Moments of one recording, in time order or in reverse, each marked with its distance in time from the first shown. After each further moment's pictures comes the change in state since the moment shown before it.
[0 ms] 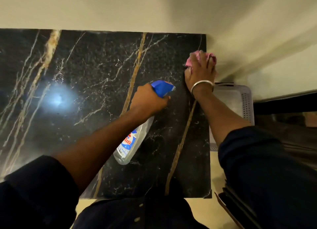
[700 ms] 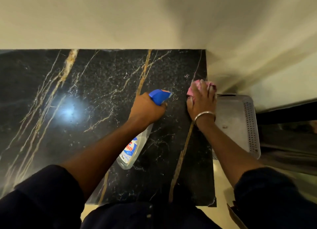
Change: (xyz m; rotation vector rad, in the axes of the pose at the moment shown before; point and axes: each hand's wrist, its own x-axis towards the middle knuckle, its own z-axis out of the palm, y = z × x) left_hand -0.019 -0.001 -0.017 -0.044 0.060 0.031; right_hand -0.074 0.011 0.006 0.050 0.001 -0.038
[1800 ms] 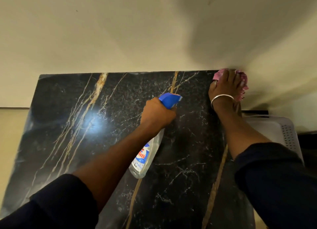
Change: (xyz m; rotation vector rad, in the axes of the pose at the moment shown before) left_hand 0.061 -0.011 -0.061 0.005 0.113 -0.020; right_hand 0.145 -0.059 -0.009 0.067 0.225 0.196
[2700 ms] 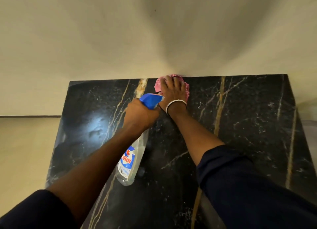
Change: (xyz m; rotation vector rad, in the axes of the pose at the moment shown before) left_hand 0.050 -0.143 -0.177 0.076 0.096 -0.028; right_hand -0.108 -0.326 0.057 -0.119 -0.225 -0.484
